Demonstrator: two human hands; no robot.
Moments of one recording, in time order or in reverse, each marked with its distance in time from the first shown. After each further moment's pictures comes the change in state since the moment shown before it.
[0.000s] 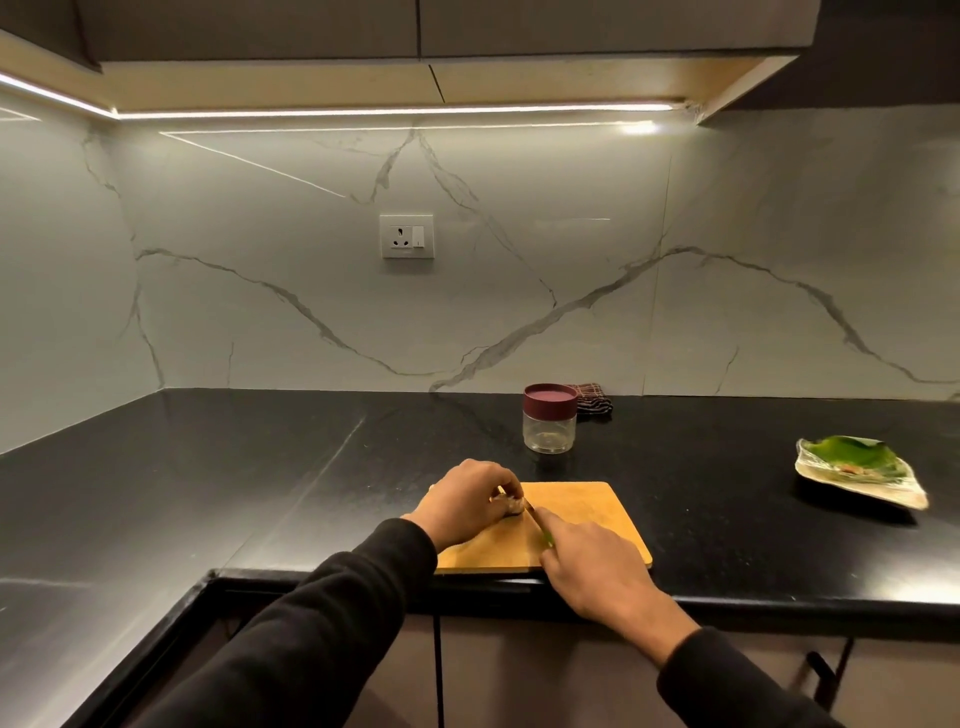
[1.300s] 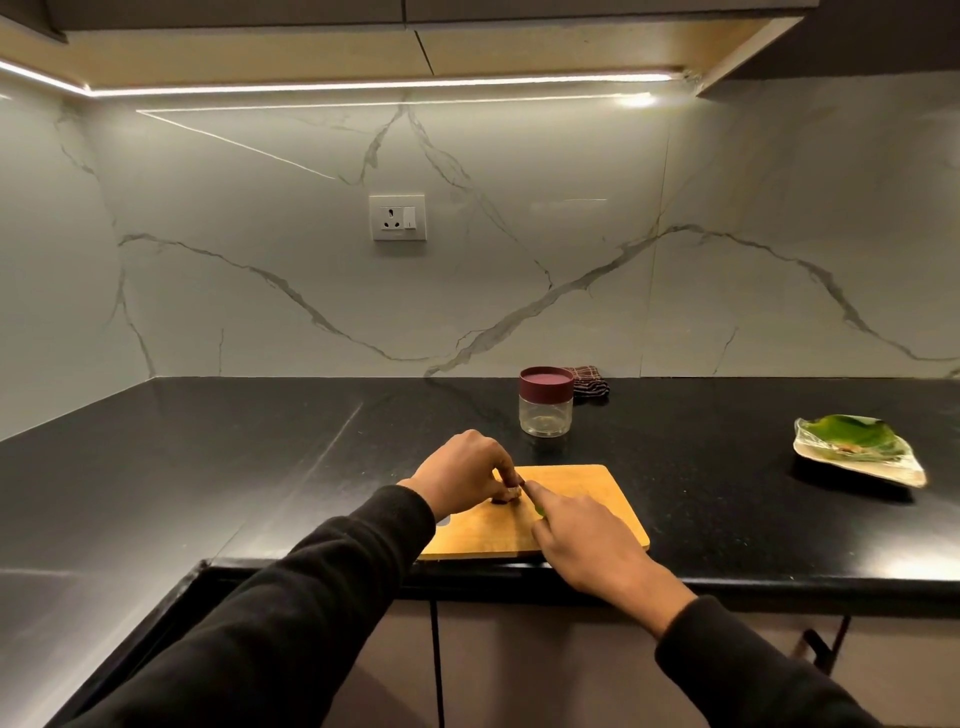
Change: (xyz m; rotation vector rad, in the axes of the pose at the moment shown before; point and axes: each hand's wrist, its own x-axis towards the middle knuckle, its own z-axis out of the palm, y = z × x) left_hand 0.010 0.012 -0.021 0.064 -0.108 0.031; right_hand 0.010 -0.001 -0.003 0.109 -0.014 -0.039
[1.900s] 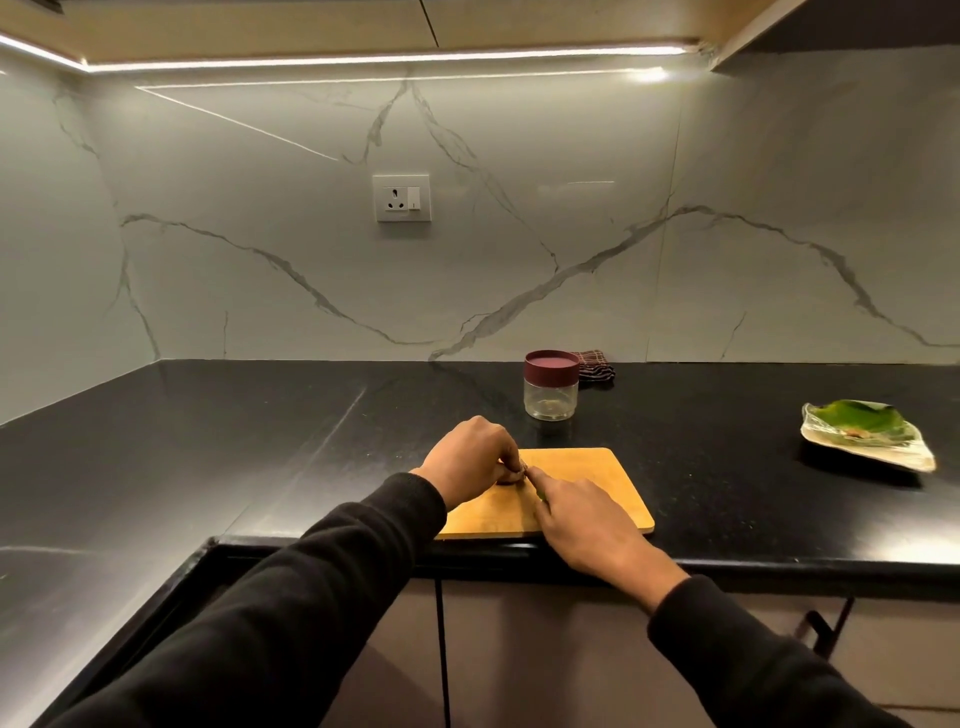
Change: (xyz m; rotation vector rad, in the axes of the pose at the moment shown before) left_hand -0.004 0.001 0.011 0.019 0.100 -0.025; right_hand 0.005 -0.002 0.005 -0.017 -0.028 0.026
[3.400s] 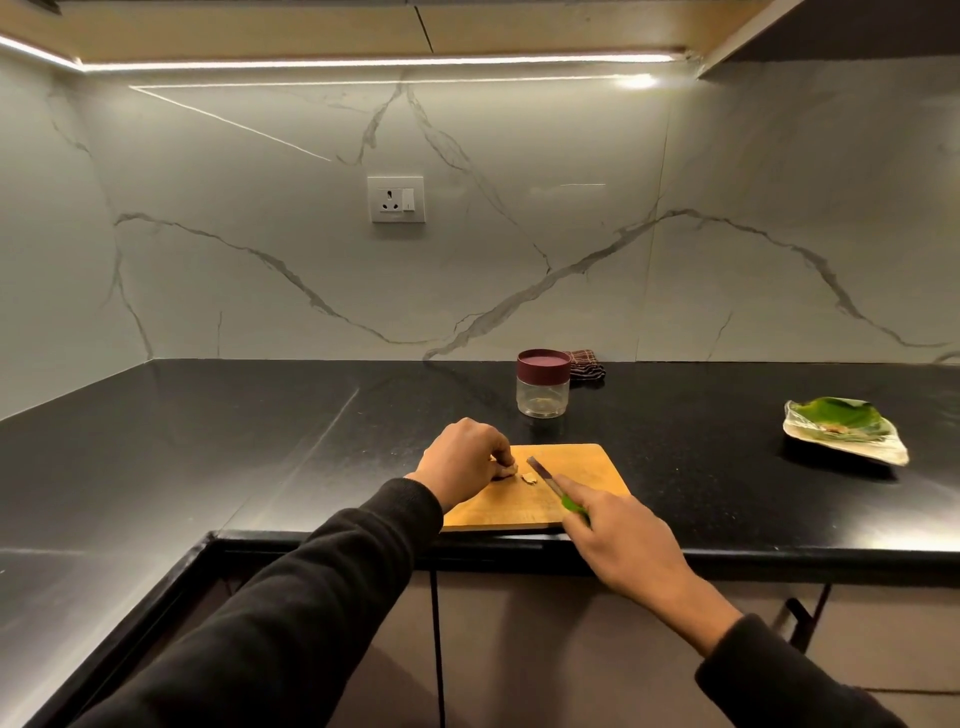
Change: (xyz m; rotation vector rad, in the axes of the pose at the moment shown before) left_hand -0.006 0.000 0.008 -0.036 0.045 -0.087; right_hand -0.050 0.017 -0.011 0.084 0.148 0.070
